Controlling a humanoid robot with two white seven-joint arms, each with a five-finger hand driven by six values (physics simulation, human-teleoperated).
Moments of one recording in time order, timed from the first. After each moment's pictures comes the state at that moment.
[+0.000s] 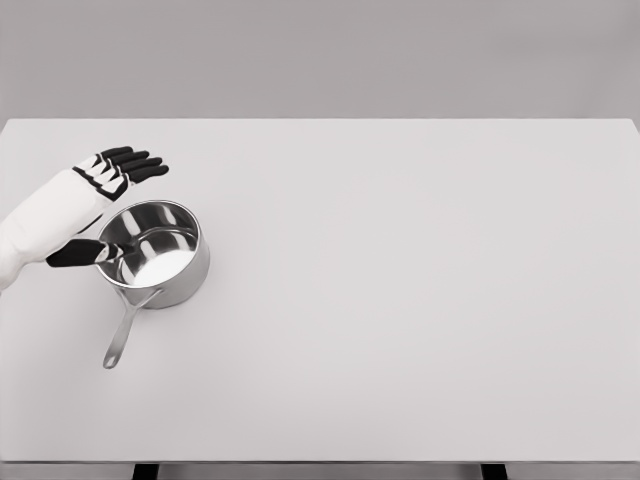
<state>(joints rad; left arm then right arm) -0.01 0.64 0.07 -1.78 -0.42 -0.61 -0.29 0.06 0.00 -0.08 0.05 -0.27 -0.07 0.21</state>
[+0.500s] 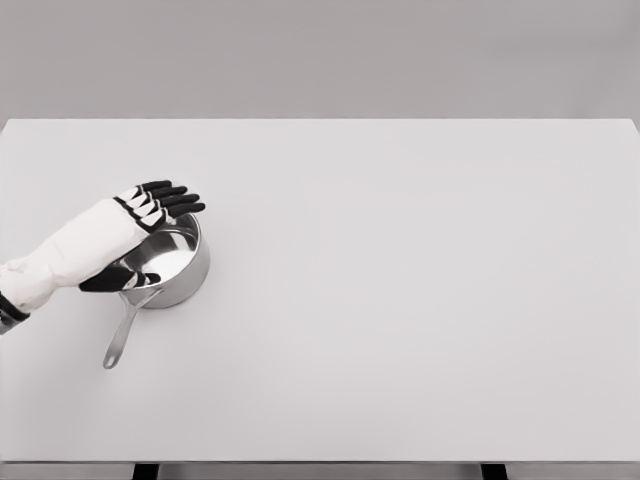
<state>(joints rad) 0.01 0.67 -0.03 -1.80 -0.43 -0.61 -0.30 0.06 0.00 -0.08 0.05 -0.27 -0.07 0.21</state>
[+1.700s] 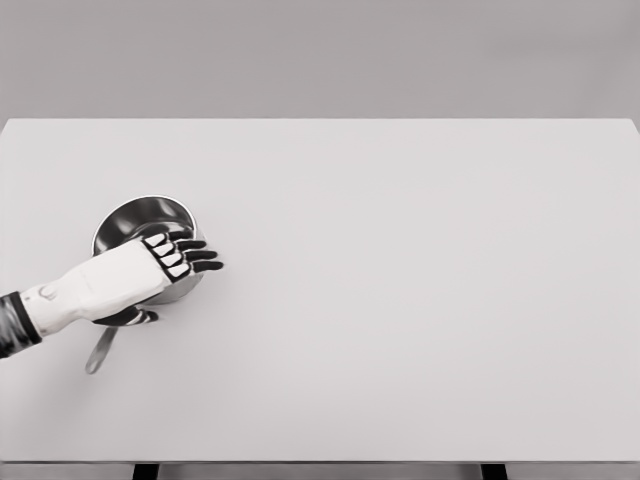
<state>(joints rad) 0.01 0.79 -0.17 -1.80 -0.58 -0.61 -0.29 0.06 0.00 -0.08 0.05 -0.27 -0.07 0.21</state>
